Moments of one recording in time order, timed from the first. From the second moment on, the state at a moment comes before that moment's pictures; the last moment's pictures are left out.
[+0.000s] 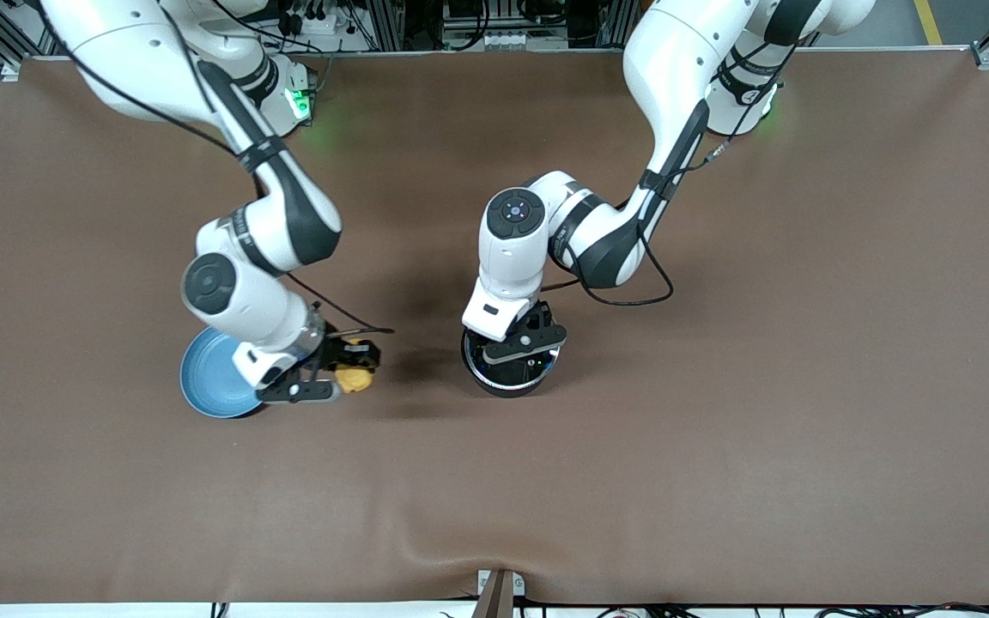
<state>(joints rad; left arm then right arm) -0.76 0.76 0.01 -1.35 0.10 2.28 -1.10 0.18 0.52 0.25 -1.71 0.08 2.35 0.36</state>
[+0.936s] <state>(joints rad) -0.43 0.19 0.01 -1.87 -0.07 2.20 -0.58 0.47 0.63 0.25 -1.57 -0.03 2.48 0.74</state>
